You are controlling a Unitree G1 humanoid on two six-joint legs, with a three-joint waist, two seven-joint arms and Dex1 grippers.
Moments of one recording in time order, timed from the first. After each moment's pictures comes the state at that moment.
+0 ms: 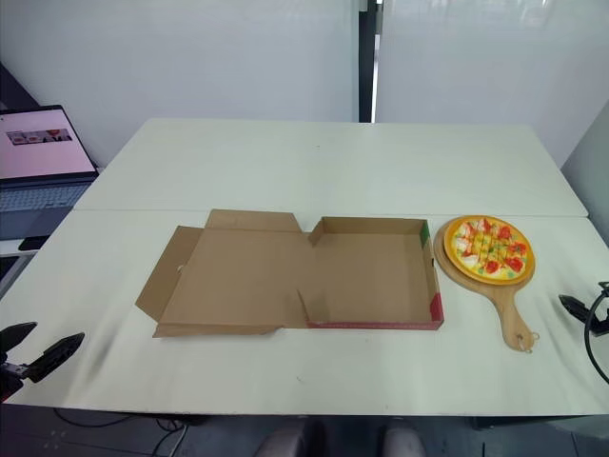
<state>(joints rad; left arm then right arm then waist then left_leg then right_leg) 0.38 0.80 0.82 0.04 -0.52 0.33 -0.92 -0.11 -0.97 -0.45 0.60 0.27 0.13 0.88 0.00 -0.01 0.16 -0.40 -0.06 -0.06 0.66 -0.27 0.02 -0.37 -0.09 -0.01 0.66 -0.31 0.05</state>
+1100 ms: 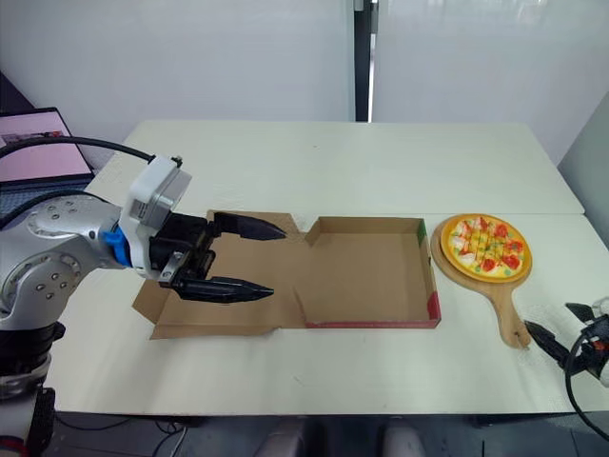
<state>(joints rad) -0.65 0.93 0.01 -0.30 -0.87 0.76 -1.28 0.38 -0.75 -0.66 -0.37 0.46 0.53 0.73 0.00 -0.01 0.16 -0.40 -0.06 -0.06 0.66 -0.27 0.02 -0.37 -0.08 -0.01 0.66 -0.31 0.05</state>
